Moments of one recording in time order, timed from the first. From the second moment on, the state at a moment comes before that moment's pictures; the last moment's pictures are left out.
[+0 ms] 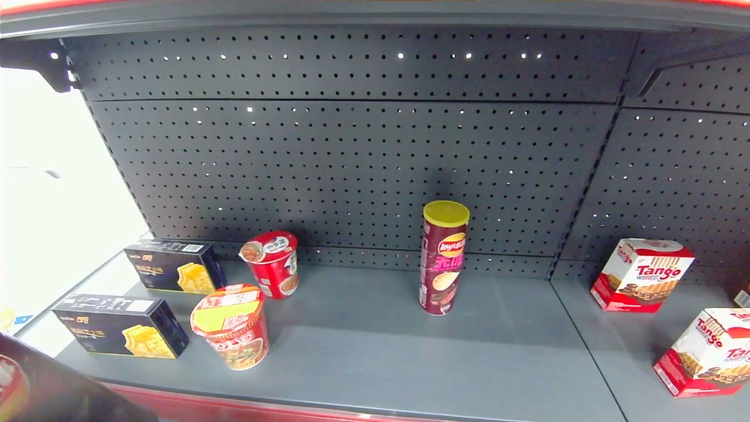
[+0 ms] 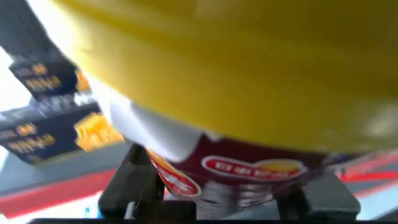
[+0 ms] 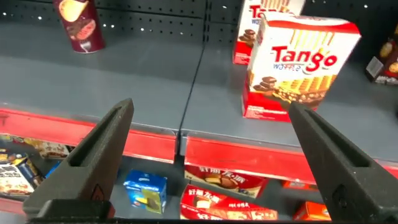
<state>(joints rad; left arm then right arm) -0.18 0.56 -0.41 -0.02 -0.16 0.02 -0.01 0.00 0.00 0.01 0.07 -0.06</state>
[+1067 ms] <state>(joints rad) -0.18 0.32 -0.29 0.09 -0.11 -0.01 0.15 0.38 -0.50 0.10 0.15 -0.11</state>
